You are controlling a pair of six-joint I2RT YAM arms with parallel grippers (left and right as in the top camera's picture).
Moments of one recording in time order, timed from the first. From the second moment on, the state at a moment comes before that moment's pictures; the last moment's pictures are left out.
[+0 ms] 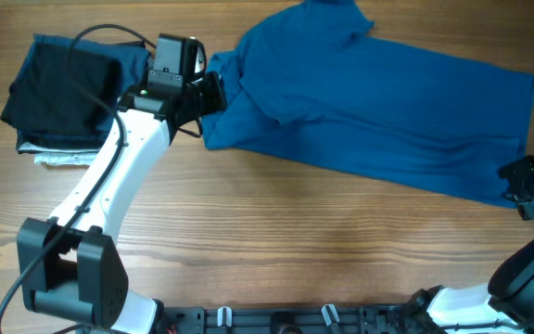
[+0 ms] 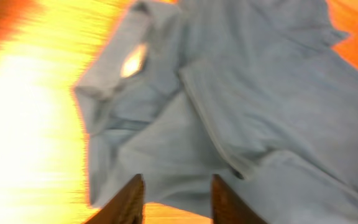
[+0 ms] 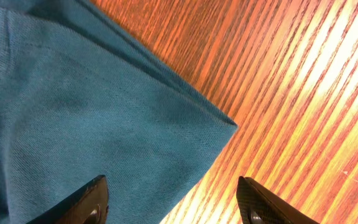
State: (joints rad) left arm -0.24 1.68 1.32 -0.58 0.10 -0.52; right arm -0.71 1.66 1.03 -0.68 0.07 0.45
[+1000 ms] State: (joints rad) left arm -0.16 2.02 1.32 -0.63 0.12 -0.50; right arm -0.73 1.80 1.00 -0.58 0.09 0.43
